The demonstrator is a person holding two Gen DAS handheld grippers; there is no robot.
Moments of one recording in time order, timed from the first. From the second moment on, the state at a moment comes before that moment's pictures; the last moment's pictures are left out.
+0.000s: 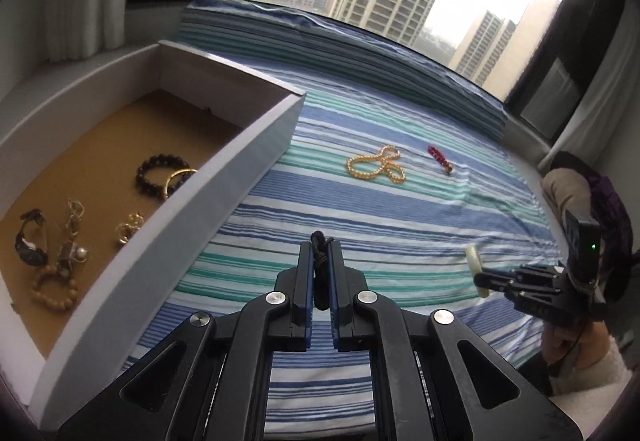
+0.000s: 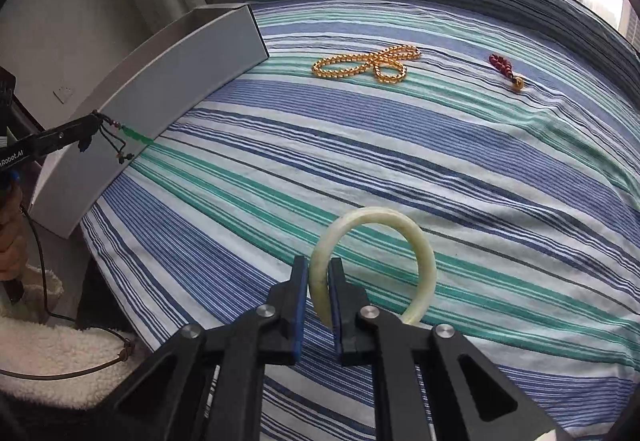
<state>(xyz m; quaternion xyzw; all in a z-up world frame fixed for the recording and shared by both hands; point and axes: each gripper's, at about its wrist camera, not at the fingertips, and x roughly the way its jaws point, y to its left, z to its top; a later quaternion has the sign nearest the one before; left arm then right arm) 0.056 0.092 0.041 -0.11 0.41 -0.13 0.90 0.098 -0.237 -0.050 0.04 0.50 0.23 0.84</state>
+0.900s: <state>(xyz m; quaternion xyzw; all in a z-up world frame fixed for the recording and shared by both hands) 0.153 0.257 -0.024 -0.15 0.47 0.13 0.86 0.328 0.100 0.004 -0.12 0.42 0.33 0.84</state>
